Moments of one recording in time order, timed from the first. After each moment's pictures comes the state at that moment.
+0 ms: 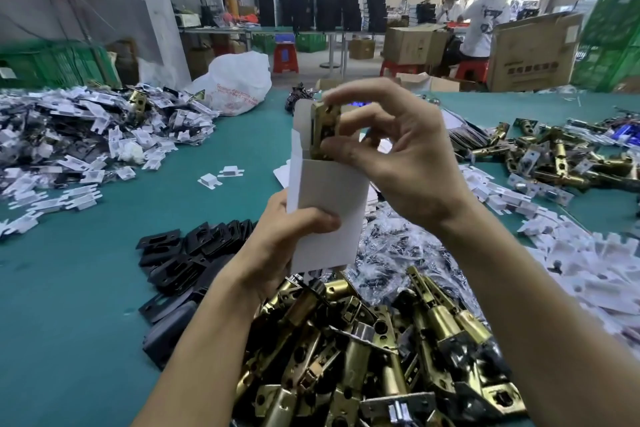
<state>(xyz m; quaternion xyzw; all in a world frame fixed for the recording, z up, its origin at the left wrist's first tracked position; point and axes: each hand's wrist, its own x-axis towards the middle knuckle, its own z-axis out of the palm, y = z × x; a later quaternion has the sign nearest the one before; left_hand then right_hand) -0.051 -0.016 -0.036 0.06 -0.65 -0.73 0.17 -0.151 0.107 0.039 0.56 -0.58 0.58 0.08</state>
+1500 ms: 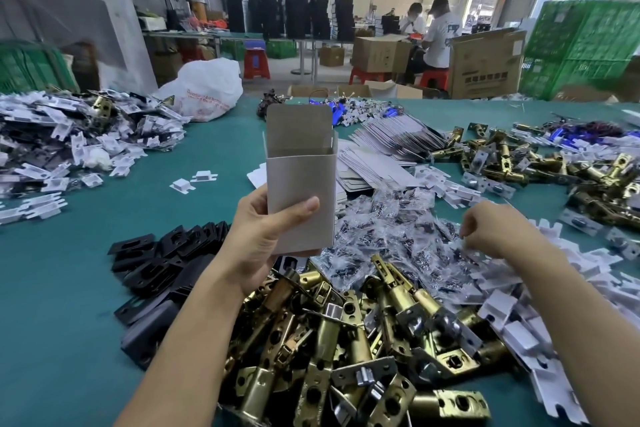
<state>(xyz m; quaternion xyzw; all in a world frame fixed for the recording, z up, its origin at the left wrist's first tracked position) -0.050 -0.011 -0.044 0.07 -0.60 -0.77 0.22 -0.265 0.243 -0.044 0.16 -0.98 0.08 -0.03</state>
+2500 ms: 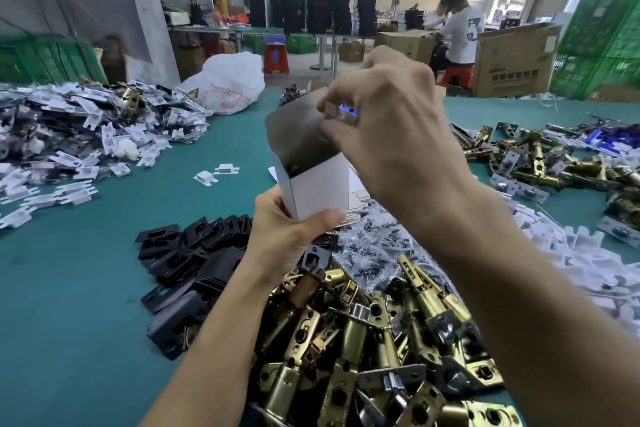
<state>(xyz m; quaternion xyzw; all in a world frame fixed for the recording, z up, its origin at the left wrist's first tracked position) -0.056 -0.014 -0.057 0.05 -0.64 -0.70 0.33 -0.103 0.111 0.079 0.47 -0.78 0.29 0.29</state>
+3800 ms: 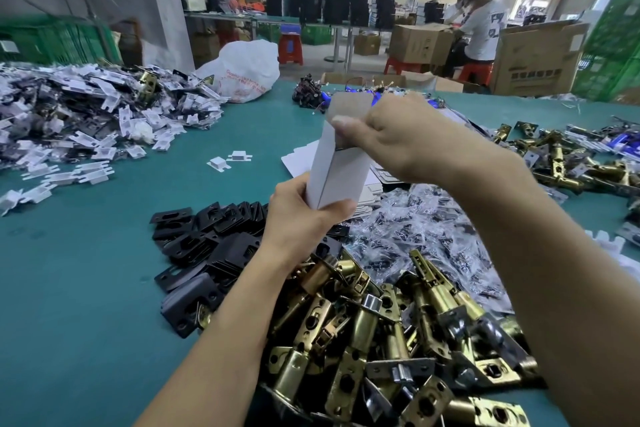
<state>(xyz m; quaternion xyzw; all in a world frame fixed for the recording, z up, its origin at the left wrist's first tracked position) -0.062 -0.014 -0.059 0.16 -0.71 -0.60 0.32 -0.135 0.100 0.078 0.48 -0.86 0.15 0.07</state>
